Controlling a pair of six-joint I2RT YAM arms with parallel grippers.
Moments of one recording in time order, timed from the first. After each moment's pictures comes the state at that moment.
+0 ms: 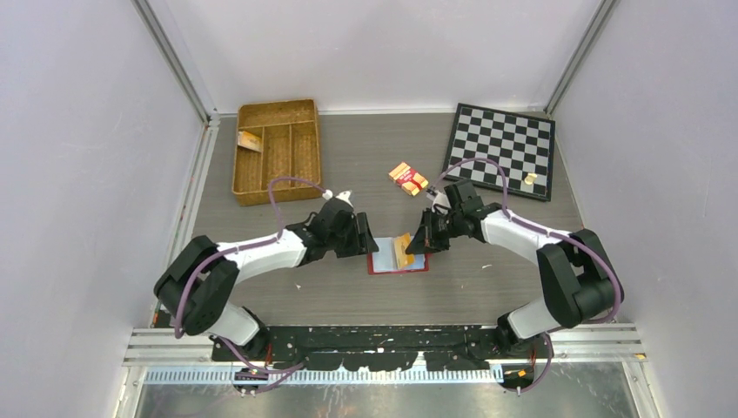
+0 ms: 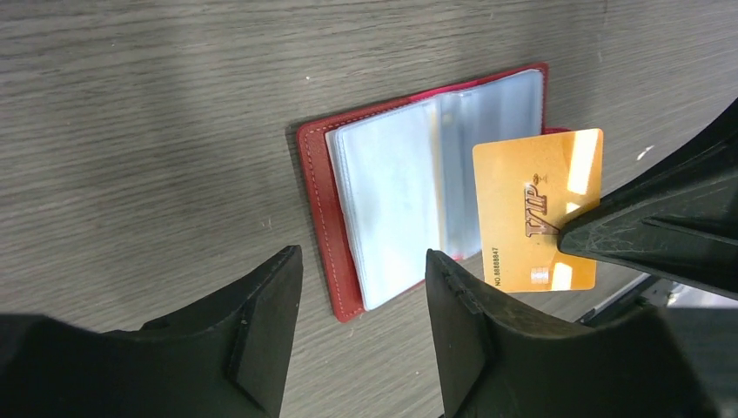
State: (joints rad) left arm -0.74 1.46 0.72 -0.04 0.07 -0.82; right arm 0.40 1.46 0.75 -0.28 -0.65 0.57
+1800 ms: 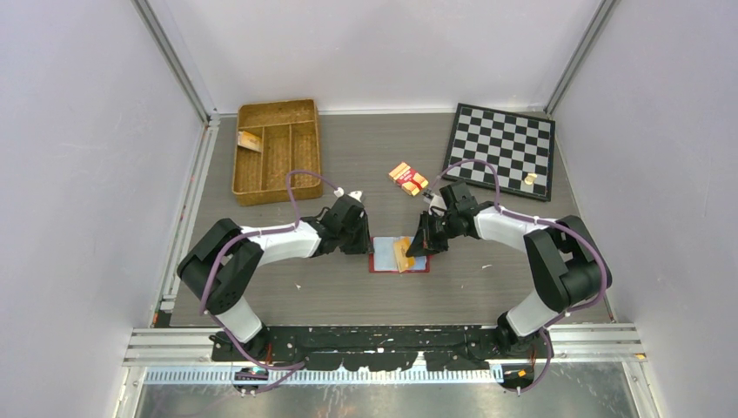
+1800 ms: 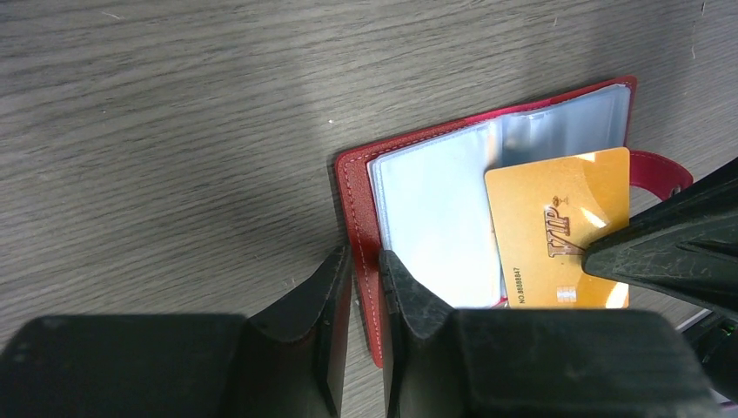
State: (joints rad) left arm -0.74 1.64 0.82 -0.06 0.05 -0.70; right arm 0.40 1.58 0.76 -0.27 -0.63 0.50
